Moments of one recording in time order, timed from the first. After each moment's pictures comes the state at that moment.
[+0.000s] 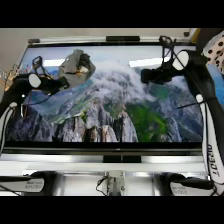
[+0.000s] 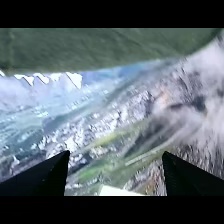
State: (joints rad) left arm -0.05 -1.53 1.35 1.38 -0.80 -1.91; right arm 0.20 -1.48 1.60 -1.34 1.17 1.62
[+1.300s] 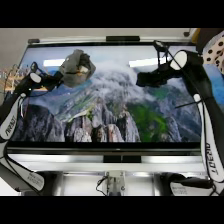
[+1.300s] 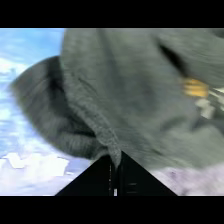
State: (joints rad) left arm 0.06 -1.83 1.55 1.06 -0.61 -1.75; right arm 0.20 -1.49 1.60 -1.26 1.22 1.56
